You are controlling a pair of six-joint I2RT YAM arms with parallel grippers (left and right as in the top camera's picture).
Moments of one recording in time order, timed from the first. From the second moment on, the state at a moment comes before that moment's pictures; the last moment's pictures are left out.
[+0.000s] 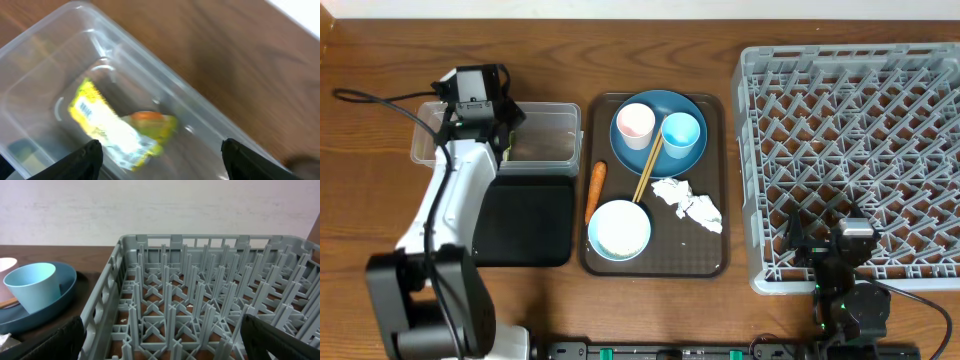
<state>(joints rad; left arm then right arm) 0.08 1.64 1.18 -0.43 -0.28 -0.57 0.04 0.01 0.01 -0.07 0.04 0.02</state>
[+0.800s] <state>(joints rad) -0.59 1.11 1.18 -0.87 0.19 -0.67 0.04 0.01 0.01 -0.07 0.04 0.02</state>
